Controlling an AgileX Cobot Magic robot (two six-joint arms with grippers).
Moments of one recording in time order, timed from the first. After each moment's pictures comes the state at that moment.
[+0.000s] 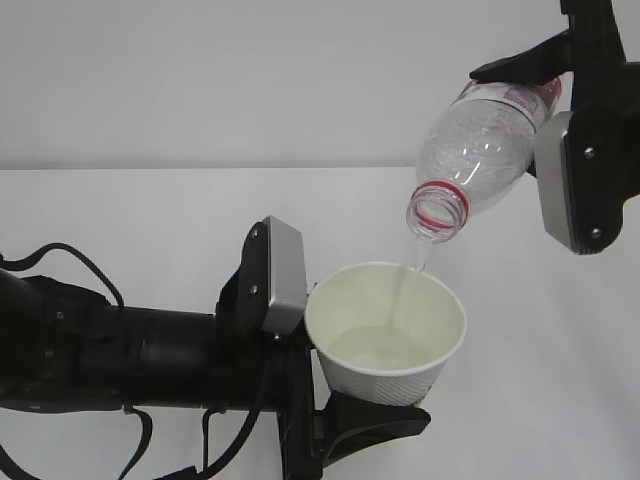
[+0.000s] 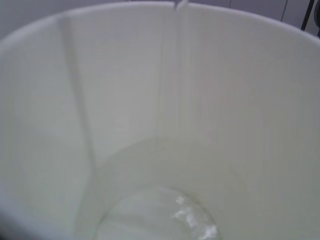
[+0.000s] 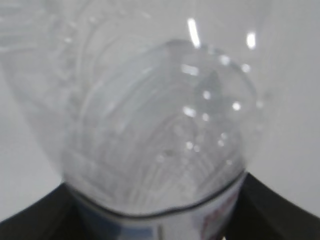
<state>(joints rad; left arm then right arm) -0.71 1.89 -0.68 0.92 -1.03 -0.38 0.20 1.30 -0.79 -1.39 -0.36 -0.47</state>
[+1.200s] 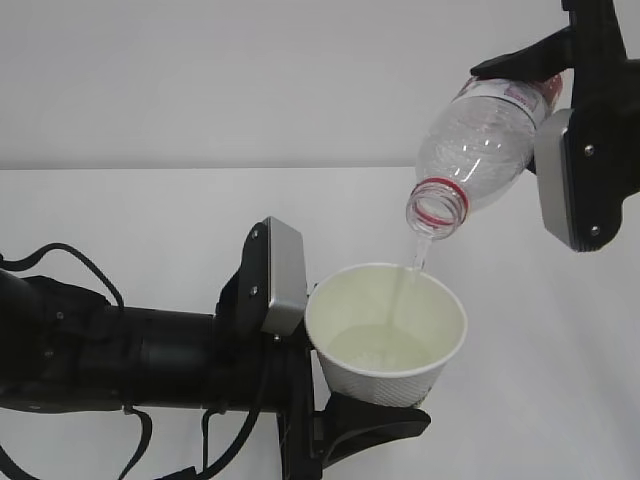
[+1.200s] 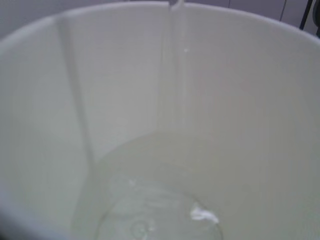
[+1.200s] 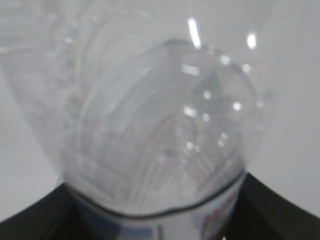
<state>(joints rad) -0.71 1.89 -0.68 0.92 -1.03 -0.38 0.20 1.30 -0.79 -1.37 -0.36 -0.49</state>
